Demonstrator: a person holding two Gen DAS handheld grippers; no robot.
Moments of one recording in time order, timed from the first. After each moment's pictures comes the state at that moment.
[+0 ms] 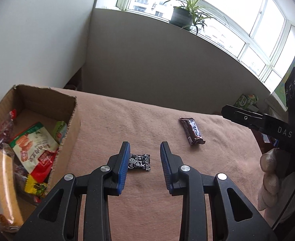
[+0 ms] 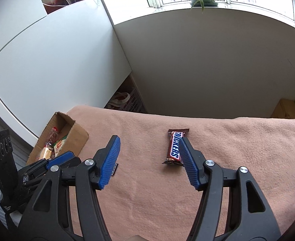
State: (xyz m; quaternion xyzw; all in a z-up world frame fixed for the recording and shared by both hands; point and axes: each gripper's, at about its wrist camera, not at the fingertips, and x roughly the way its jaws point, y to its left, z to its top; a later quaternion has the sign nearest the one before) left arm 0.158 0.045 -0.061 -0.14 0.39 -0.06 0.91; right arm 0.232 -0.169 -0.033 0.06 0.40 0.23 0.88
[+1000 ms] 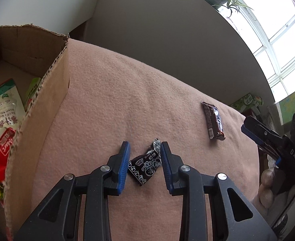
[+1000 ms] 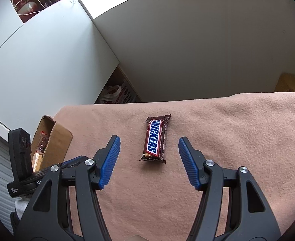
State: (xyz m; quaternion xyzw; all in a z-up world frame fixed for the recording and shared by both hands) left arm 0.194 0.066 -0.119 -0.22 0.49 -0.07 0.84; right arm 0.259 -0.187 -0.080 0.10 0.44 0.22 0.86
